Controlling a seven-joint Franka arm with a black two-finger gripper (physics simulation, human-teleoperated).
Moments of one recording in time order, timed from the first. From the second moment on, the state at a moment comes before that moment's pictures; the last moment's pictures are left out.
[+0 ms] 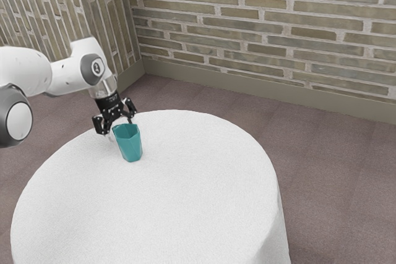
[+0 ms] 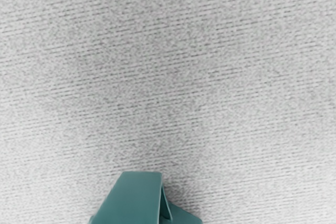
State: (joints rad) arm 0.26 0.68 0.05 -1.41 -0.28 1.92 -0.96
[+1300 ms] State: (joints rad) arm 0.26 0.70 0.05 -1.41 -0.33 1.93 -0.99
